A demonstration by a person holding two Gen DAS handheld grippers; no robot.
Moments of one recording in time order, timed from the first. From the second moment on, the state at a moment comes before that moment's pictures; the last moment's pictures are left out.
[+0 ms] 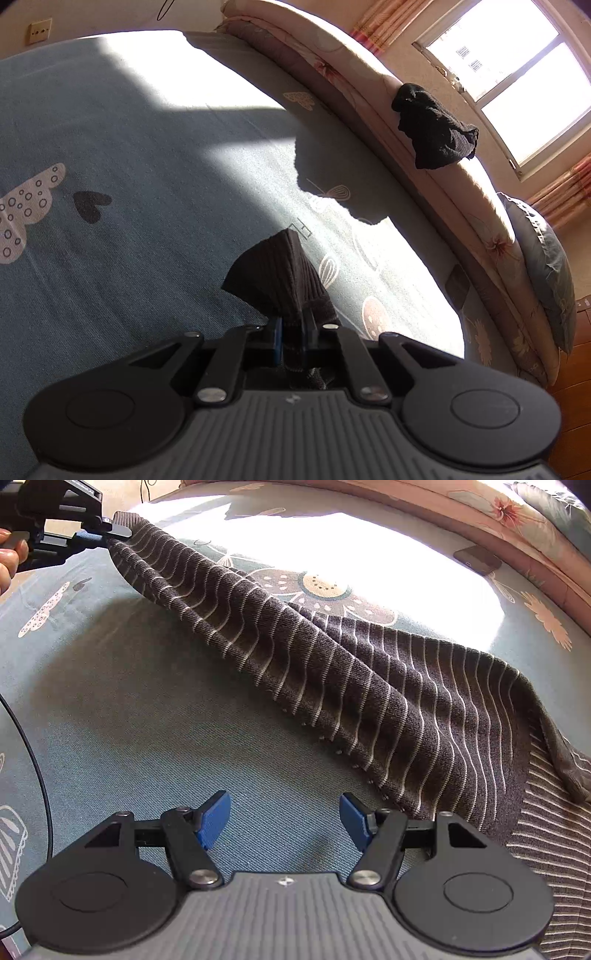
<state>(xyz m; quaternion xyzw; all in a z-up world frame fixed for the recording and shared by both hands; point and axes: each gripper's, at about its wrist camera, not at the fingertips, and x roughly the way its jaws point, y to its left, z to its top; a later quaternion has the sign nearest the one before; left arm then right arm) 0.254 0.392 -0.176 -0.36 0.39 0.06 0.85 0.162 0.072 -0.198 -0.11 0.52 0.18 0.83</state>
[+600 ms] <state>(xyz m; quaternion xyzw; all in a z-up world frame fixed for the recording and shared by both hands) 0.238 0.397 -0.179 -0.38 0.41 0.08 0.82 0.135 0.114 -0.210 -0.37 0.35 0.24 0.82</state>
